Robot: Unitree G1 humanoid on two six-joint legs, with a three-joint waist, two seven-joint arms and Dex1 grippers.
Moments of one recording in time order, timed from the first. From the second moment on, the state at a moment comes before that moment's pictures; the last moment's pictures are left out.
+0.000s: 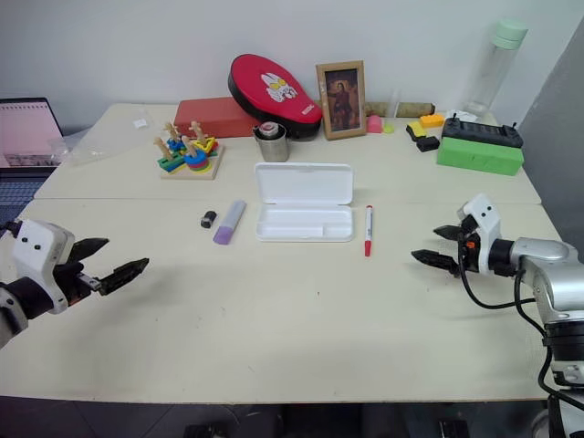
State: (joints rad) left arm 0.05 0.92 0.48 -0.07 -0.47 0.46 -0.79; right arm -0.46 -0.82 -0.05 0.13 0.40 0.60 1.02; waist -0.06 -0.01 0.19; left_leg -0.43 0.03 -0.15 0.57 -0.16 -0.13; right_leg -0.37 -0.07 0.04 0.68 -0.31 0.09
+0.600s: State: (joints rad) left arm 0.04 0.90 0.45 -0.09 -0.45 0.50 -0.80; right arm -0.44 -0.81 -0.04 0.07 0.41 0.64 1.02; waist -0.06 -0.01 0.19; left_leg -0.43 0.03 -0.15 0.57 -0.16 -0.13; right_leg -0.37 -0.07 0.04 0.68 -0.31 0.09
